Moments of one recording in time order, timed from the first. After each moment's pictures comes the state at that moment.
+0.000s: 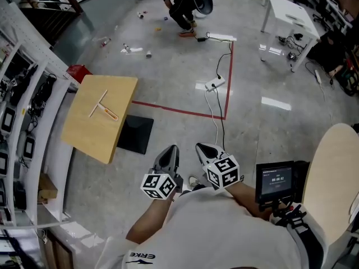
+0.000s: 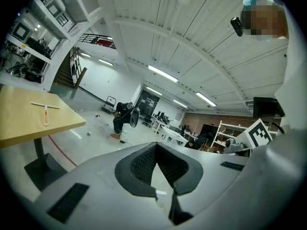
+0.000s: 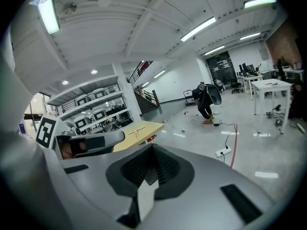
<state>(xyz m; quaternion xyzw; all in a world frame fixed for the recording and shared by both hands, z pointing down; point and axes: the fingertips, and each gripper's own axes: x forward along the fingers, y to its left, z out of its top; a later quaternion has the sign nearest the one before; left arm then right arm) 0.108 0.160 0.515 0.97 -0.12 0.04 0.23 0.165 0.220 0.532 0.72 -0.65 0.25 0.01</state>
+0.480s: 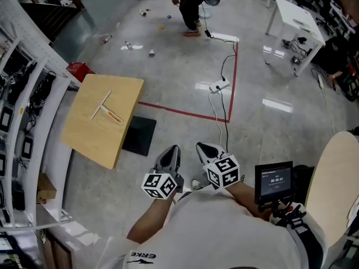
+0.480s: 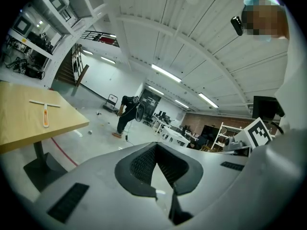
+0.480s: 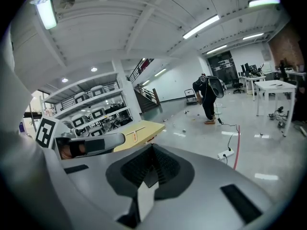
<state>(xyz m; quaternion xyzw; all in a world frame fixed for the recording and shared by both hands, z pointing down) 0.107 0.119 0.516 0.96 -0.12 0.04 0.24 0.164 0.176 0.528 0.72 -0.65 0.25 0.02</state>
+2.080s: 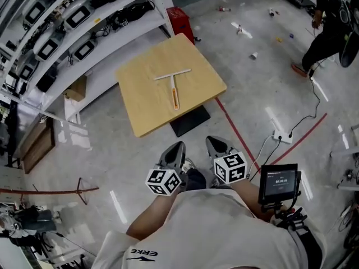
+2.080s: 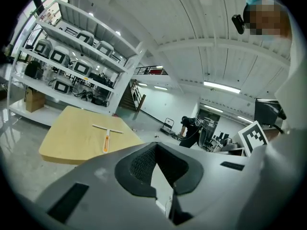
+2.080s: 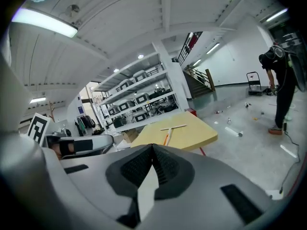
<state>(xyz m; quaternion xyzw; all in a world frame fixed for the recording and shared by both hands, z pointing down) 0.079 -0.058 0.511 0.84 -0.49 -0.02 0.25 0.177 -0.072 0.531 0.44 -0.86 0.24 0.10</state>
